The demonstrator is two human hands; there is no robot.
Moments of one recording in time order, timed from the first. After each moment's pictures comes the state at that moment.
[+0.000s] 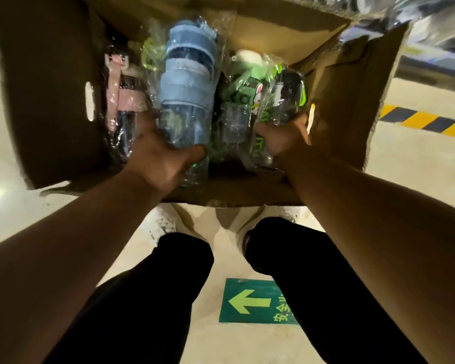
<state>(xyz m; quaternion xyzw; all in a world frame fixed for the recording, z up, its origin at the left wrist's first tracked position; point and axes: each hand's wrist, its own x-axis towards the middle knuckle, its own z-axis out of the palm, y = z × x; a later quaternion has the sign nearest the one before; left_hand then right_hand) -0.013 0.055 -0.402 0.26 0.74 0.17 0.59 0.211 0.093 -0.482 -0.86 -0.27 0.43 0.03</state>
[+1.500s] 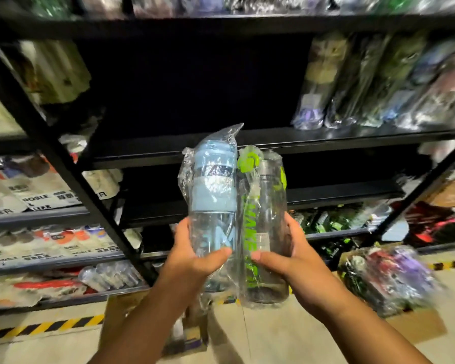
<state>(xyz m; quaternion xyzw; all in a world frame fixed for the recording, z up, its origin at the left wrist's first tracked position) 0.286 -0.042 0.377 0.53 0.51 0.38 0.56 0.483 -0.085 0.377 -0.53 -0.40 0.56 0.50</state>
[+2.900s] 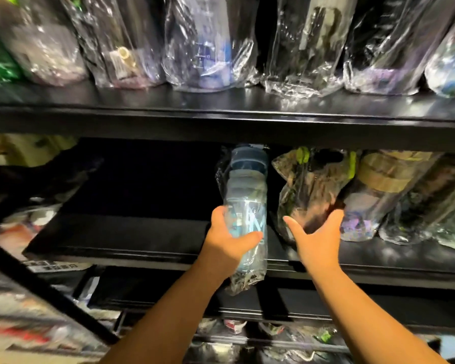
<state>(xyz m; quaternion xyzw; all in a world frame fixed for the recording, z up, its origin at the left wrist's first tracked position) 0.437 0.276 0.405 0.54 0.51 0.44 0.50 0.627 0.289 0.379 -0.68 -0.45 0.20 0.55</state>
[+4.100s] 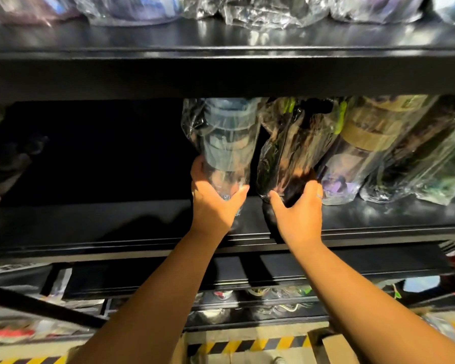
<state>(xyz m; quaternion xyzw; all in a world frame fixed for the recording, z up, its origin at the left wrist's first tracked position) 0.472 0.336 0.369 0.61 0.50 0.58 0.21 0.630 0.295 0.358 -0.75 -0.46 0.09 0.46</state>
